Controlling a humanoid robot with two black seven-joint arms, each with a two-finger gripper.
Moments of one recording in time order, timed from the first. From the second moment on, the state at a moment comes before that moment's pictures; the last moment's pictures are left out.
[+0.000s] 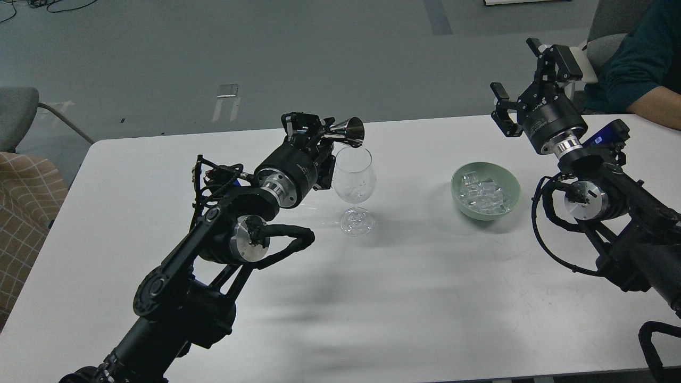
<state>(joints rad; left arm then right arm) -0.43 -0.04 -1.07 -1.50 0.77 0.32 0.31 0.64 -0.28 0.98 0.82 -0.46 0.22 0.38</state>
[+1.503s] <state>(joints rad) -0.41 -0.04 -1.02 -1.49 0.98 0.30 0.08 0.63 -0.27 0.99 0.83 -0.46 0.22 0.38</state>
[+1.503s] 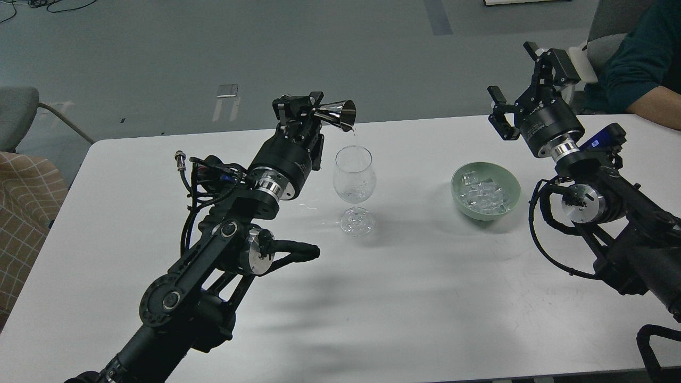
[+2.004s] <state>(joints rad) -0.41 -0.04 -1.00 -1.46 1.10 0.30 -0.03 0.63 -0.27 0.99 0.83 -0.46 0.22 0.38</state>
